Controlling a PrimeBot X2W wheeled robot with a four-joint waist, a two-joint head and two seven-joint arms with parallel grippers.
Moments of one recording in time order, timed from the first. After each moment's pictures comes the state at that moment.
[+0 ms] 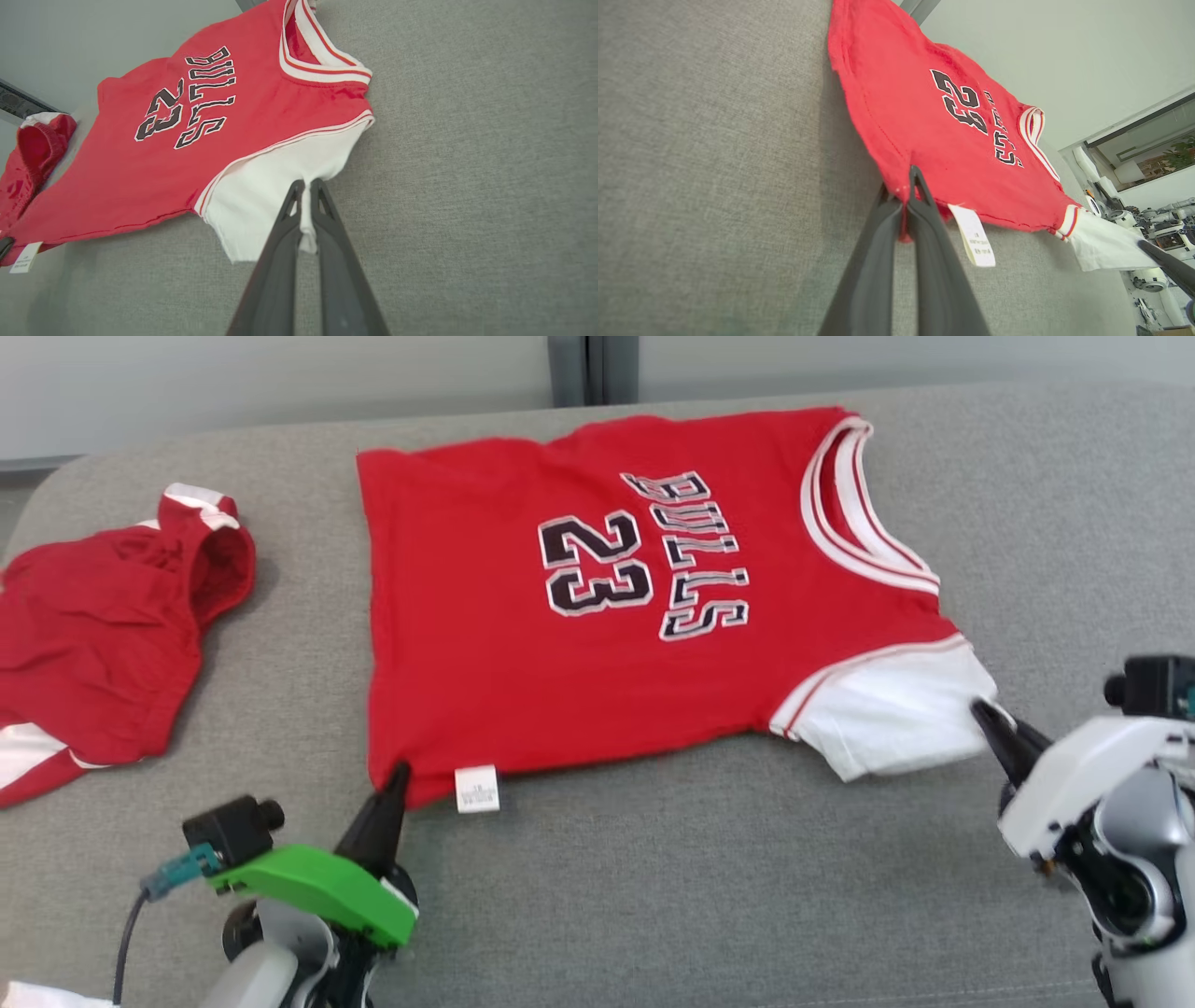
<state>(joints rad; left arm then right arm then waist) -0.26 0.31 -0.53 0.36 -1.14 -0.06 -0.15 -0.19 -0.20 -0.10 0.07 0.55 0.13 0.52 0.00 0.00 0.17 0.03</state>
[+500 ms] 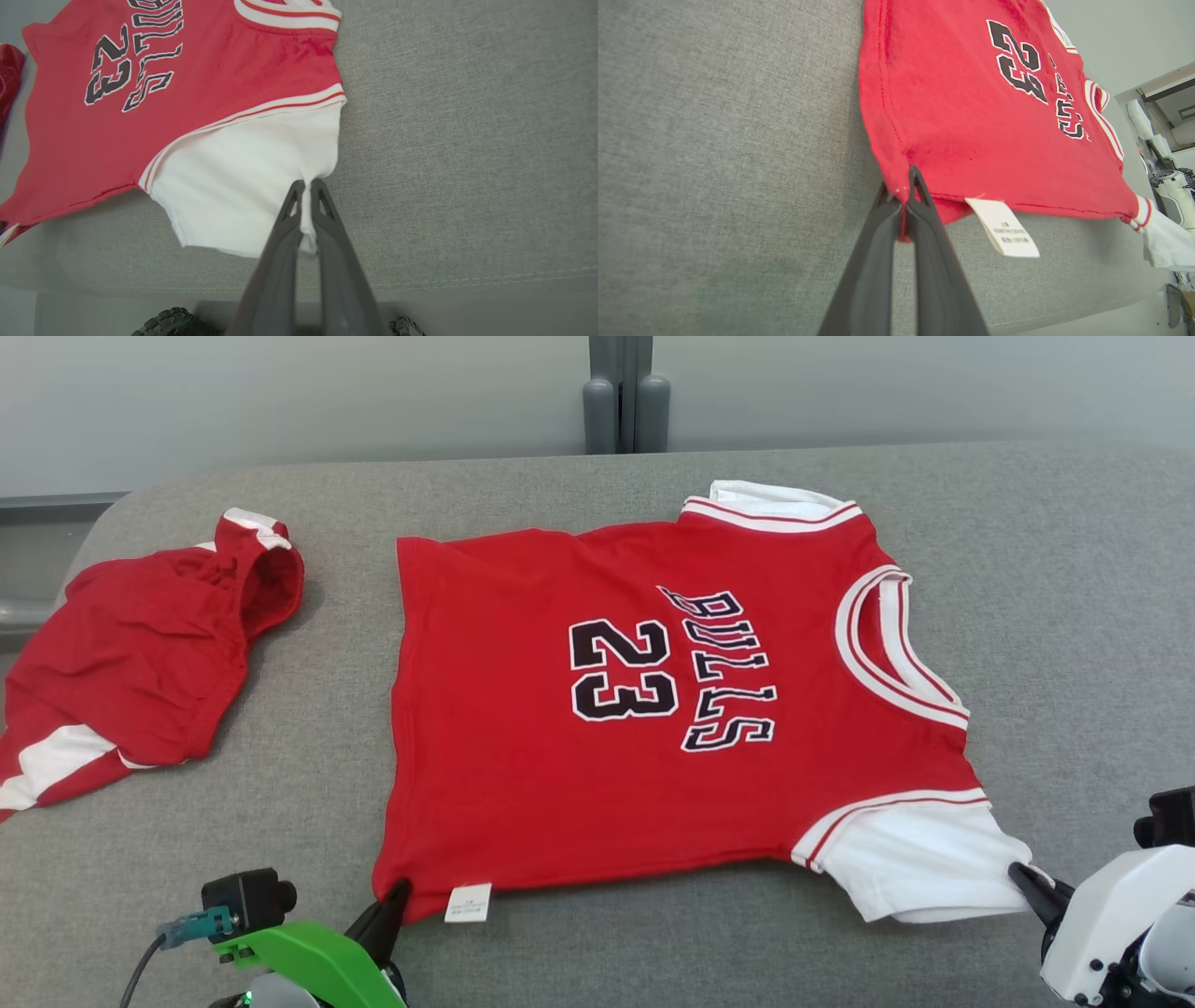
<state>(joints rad) -0.12 0.41 -0.59 0.23 -1.15 0.09 0.03 0.11 -0.06 -0.28 -0.22 0.43 0.13 0.85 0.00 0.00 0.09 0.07</state>
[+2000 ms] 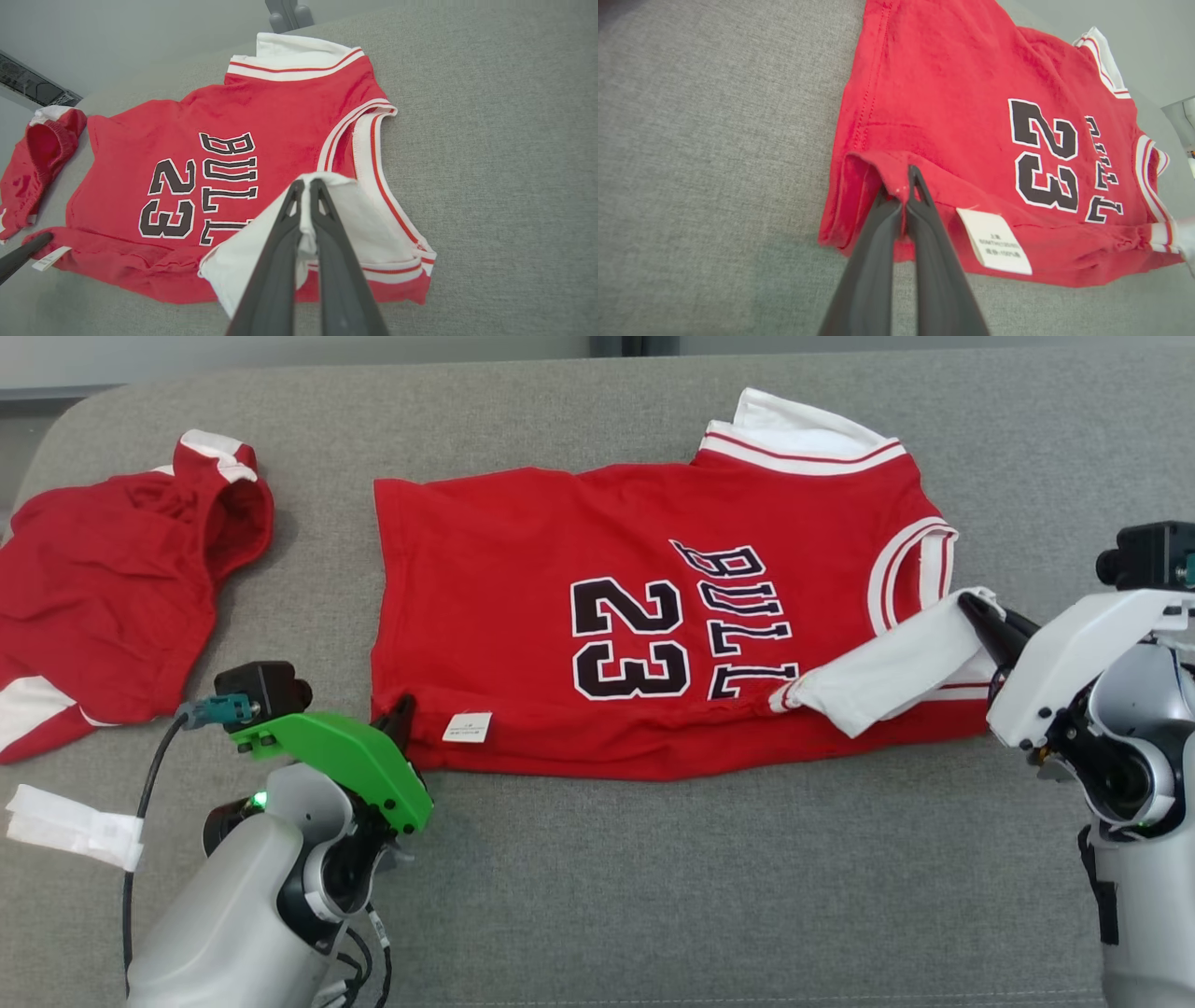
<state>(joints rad) -0.47 0.34 -0.60 0.33 -1.10 0.24 0.17 -0.37 -0.12 -0.15 -0.02 0.43 0.13 0.74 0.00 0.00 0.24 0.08</state>
